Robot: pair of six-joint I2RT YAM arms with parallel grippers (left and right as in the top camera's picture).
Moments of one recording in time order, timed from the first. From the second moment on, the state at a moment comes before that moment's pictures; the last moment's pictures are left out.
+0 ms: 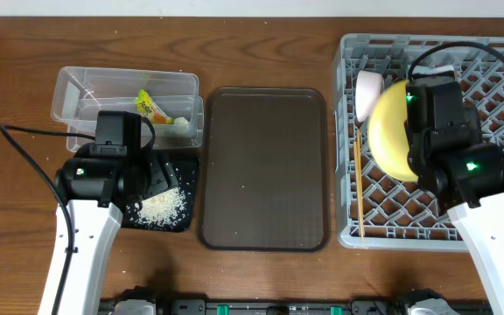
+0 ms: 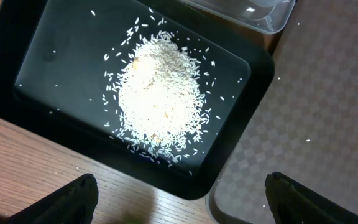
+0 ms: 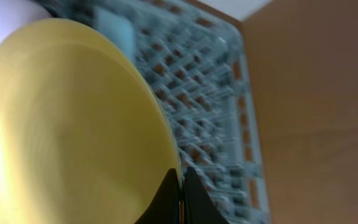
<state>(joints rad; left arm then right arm) -0.05 1.19 1.09 -1.16 -0.06 -0.44 0.26 1.25 1.29 -0.96 0.74 -0.11</state>
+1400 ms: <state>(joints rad) -0.07 1.12 1.05 -1.31 0.00 -0.31 -0.06 1.12 1.21 -1.17 -0.06 0.14</state>
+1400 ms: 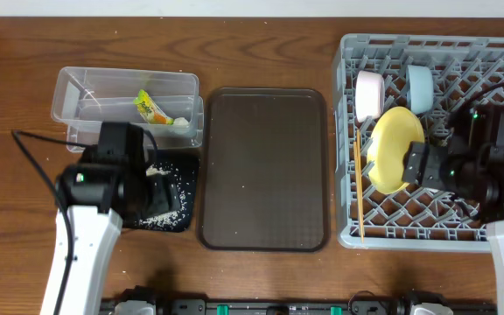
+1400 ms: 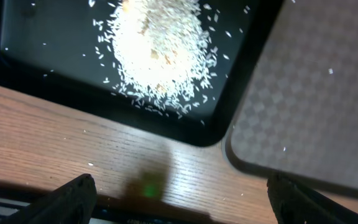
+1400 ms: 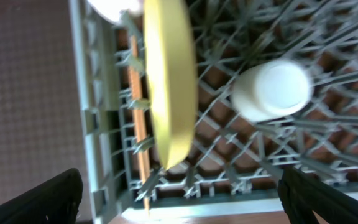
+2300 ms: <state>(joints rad) -0.17 0.60 0.97 -1.18 0.02 -0.33 -0.04 0.46 0.74 -1.10 -0.05 0.22</state>
